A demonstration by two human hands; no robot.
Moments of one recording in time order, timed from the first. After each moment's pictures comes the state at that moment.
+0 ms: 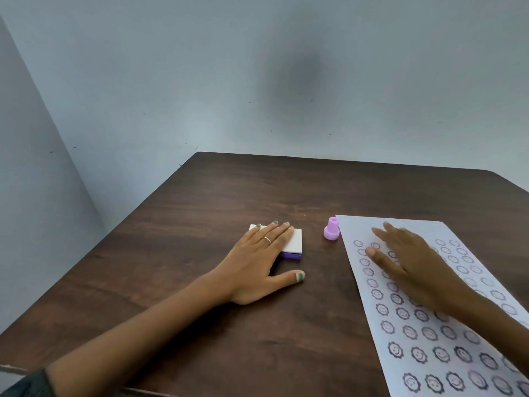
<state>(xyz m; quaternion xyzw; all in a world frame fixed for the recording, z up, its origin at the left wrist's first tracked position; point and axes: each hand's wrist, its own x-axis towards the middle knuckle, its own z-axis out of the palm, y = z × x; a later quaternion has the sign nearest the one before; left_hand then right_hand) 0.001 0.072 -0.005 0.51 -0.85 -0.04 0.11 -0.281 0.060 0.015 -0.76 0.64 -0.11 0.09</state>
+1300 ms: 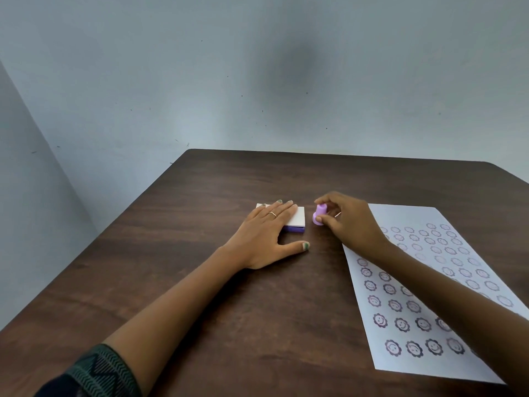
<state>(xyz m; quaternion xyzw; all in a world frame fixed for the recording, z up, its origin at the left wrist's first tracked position) -0.009 0.004 -0.003 0.52 -0.84 -0.06 0.14 -0.204 -0.010 0.027 -0.79 0.50 -0.35 0.10</state>
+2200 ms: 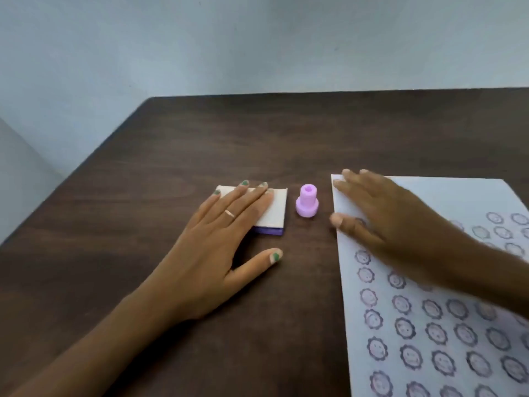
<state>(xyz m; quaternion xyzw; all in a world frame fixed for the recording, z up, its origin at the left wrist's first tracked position) -0.011 0.014 0.001 0.54 -0.83 -0.05 0.14 -0.263 -0.050 0.004 -0.86 0.50 -0.09 0.08</state>
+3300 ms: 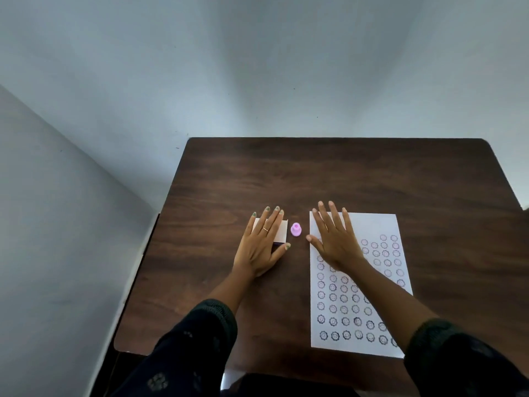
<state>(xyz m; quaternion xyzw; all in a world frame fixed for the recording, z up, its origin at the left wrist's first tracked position) -0.039 0.008 0.063 0.59 -0.80 -0.06 0.01 -0.254 -0.032 0.048 -0.82 0.56 0.04 0.05</state>
